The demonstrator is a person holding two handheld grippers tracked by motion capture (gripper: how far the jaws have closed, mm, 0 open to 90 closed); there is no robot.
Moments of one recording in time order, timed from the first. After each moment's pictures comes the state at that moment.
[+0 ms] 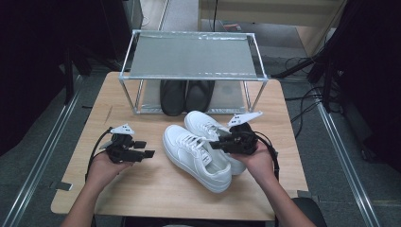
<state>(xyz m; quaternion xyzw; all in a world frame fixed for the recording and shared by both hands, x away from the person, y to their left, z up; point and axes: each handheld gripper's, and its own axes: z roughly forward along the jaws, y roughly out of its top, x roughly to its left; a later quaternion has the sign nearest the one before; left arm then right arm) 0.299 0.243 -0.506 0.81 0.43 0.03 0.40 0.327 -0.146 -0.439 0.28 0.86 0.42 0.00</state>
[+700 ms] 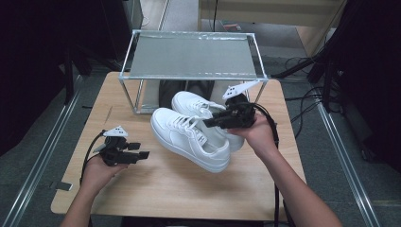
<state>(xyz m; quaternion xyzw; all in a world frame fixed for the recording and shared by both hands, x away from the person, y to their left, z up) 0.290 0.257 -0.508 0.80 0.44 0.05 0.40 0.367 -0.128 -0.370 0.21 0.87 0.44 -0.02</state>
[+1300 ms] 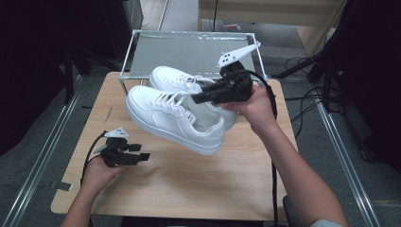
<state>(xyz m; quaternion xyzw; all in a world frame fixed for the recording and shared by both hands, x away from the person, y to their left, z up) 0.290 0.254 -0.510 0.81 0.44 0.04 0.40 0.375 -0.102 -0.281 0.14 0.87 0.48 -0.02</state>
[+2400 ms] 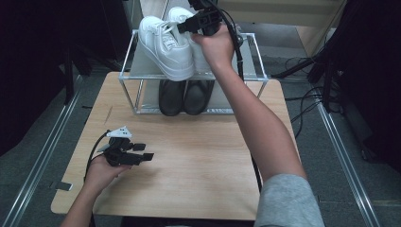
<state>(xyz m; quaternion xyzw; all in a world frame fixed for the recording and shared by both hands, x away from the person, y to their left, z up) 0.293 0.247 -0.508 0.81 0.41 0.02 0.41 0.501 -0.018 -0.214 0.37 0.80 0.44 0.14</state>
